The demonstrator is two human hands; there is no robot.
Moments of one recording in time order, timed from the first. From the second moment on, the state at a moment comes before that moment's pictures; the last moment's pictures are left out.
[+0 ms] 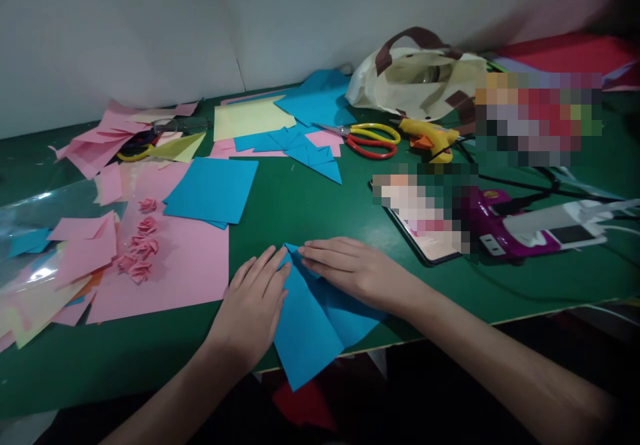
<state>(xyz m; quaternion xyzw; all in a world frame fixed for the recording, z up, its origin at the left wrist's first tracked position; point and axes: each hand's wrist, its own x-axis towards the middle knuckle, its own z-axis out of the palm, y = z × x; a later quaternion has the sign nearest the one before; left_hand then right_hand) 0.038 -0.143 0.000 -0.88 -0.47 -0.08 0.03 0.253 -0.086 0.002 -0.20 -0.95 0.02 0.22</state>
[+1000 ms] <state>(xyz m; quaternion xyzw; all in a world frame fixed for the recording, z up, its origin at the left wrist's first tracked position) 0.042 -0.141 0.006 -0.89 -0.46 -0.04 0.03 0.255 -0.086 0.000 -0.19 -0.95 0.12 0.19</state>
